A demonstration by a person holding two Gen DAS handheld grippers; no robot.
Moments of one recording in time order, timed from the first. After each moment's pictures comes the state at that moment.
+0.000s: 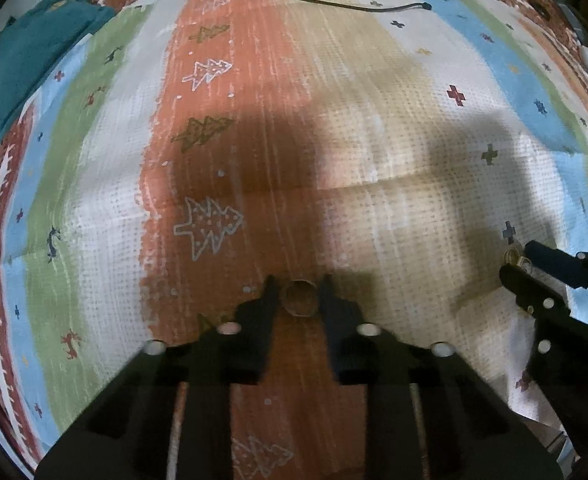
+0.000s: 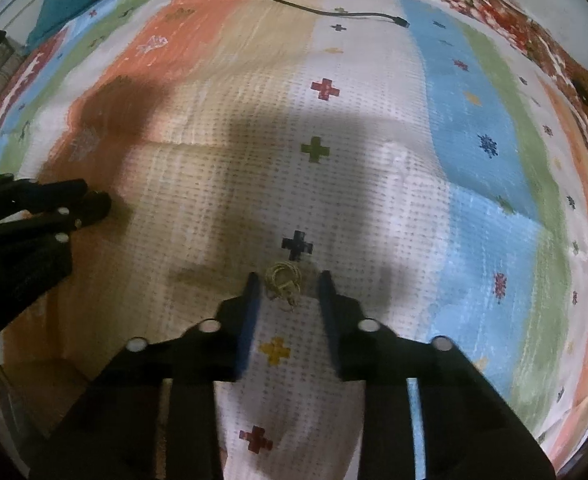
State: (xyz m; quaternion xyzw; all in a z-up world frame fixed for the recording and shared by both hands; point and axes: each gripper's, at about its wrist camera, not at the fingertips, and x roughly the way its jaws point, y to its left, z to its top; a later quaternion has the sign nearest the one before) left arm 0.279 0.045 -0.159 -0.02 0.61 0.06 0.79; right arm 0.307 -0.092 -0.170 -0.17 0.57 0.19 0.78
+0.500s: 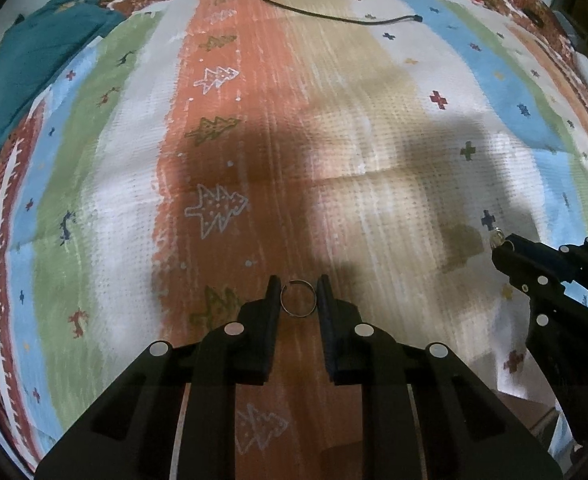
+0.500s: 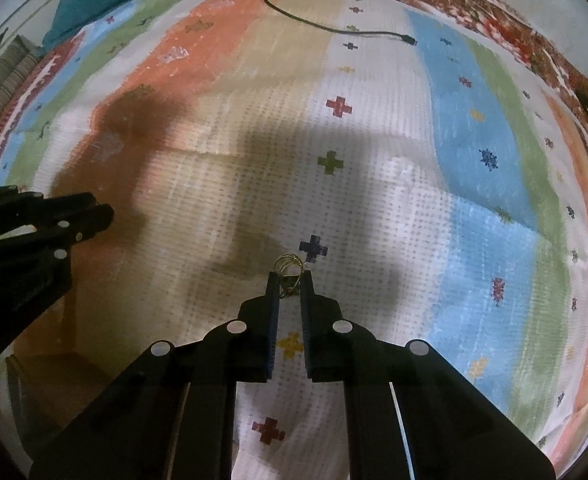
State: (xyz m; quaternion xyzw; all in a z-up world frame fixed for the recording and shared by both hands) left arm 0.256 0.044 -0.143 -0.03 0.59 0.06 0.80; right arm 0.295 -0.091 -0.154 -0.17 0.55 0.21 0.79
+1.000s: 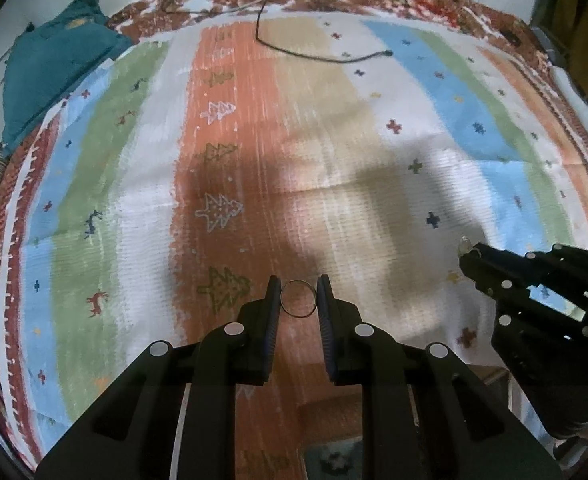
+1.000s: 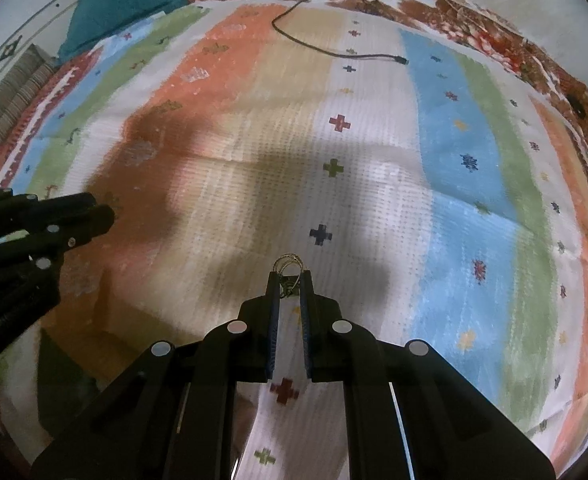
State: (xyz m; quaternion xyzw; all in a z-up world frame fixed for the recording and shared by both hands) left arm 0.228 0.033 -0.094 -0.04 0.55 0.05 0.83; right arm 0.268 -0.102 -0.122 -0.16 0.53 0.22 0.81
